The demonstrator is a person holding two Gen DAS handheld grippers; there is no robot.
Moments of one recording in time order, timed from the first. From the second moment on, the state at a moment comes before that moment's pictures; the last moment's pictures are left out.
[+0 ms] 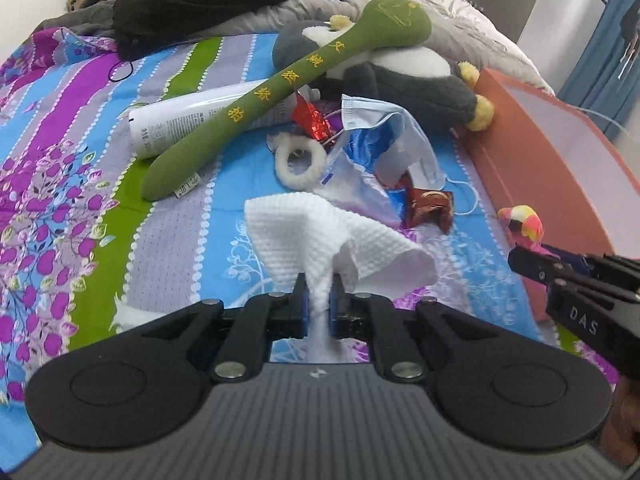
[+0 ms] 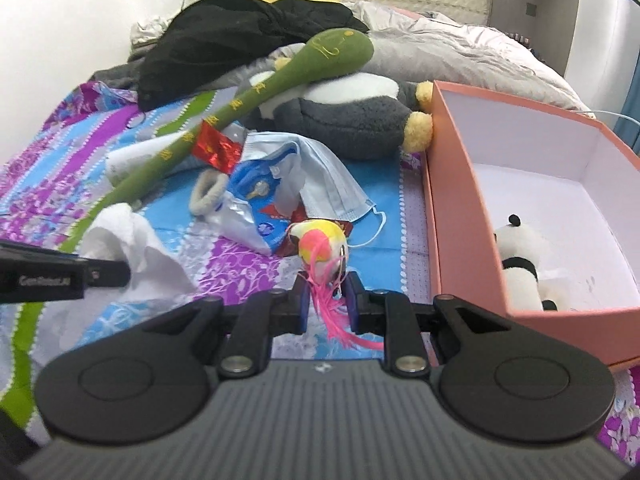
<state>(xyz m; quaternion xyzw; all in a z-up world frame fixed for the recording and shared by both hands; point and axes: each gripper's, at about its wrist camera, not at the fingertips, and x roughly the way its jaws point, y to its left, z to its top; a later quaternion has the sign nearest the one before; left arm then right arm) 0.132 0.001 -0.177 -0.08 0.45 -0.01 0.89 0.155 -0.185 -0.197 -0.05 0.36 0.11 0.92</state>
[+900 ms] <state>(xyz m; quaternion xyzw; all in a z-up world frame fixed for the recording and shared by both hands) 0.094 -0.045 -0.117 -0.04 0.43 -0.05 0.90 0.102 -0.241 -0.132 0.04 0.31 0.07 0.95</state>
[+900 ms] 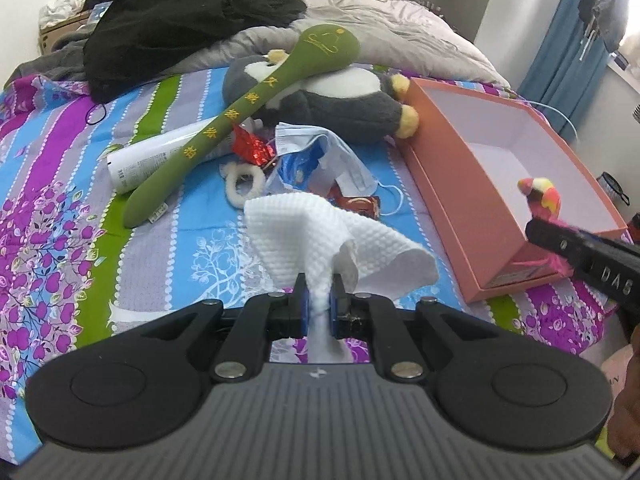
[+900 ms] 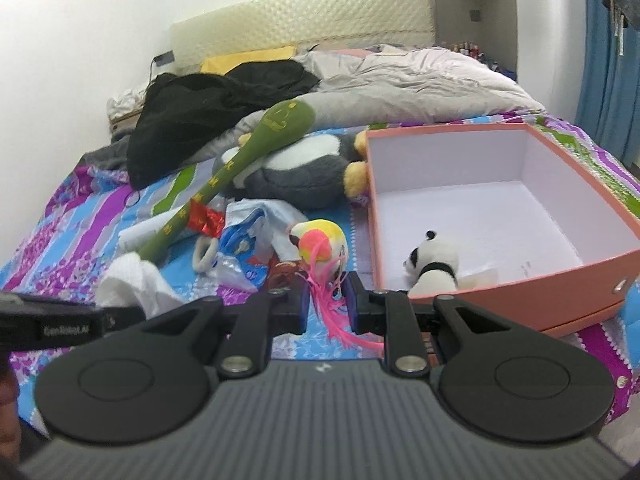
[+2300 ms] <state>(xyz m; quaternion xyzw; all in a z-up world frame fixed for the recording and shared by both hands) 0.155 -0.180 -0.087 0.03 0.40 -0.22 0.89 0.102 -0.355 -0.119 0.08 0.30 -0.05 0.95</state>
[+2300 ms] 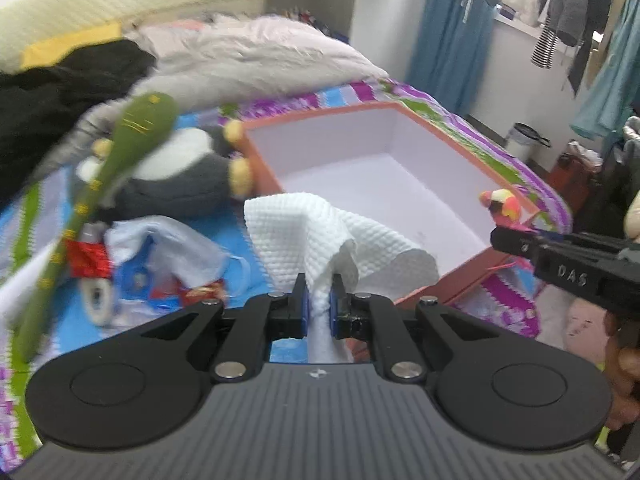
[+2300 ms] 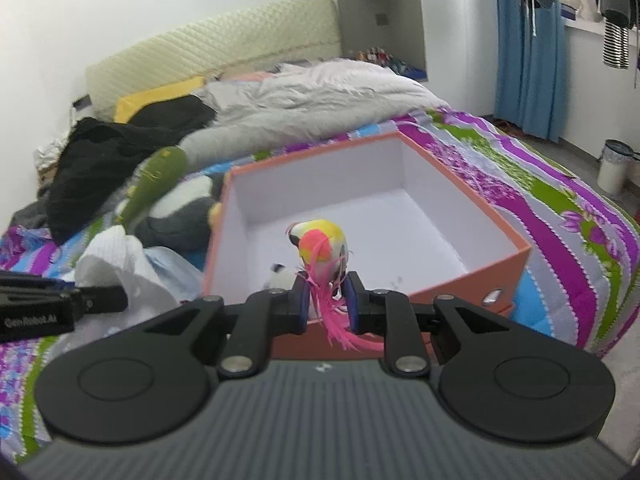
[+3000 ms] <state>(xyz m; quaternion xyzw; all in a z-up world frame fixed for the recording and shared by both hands) 0.217 -0.250 -0.088 0.02 0.43 -0.27 0.86 0.130 -0.416 -0.128 0.10 0.34 -0.08 0.93</state>
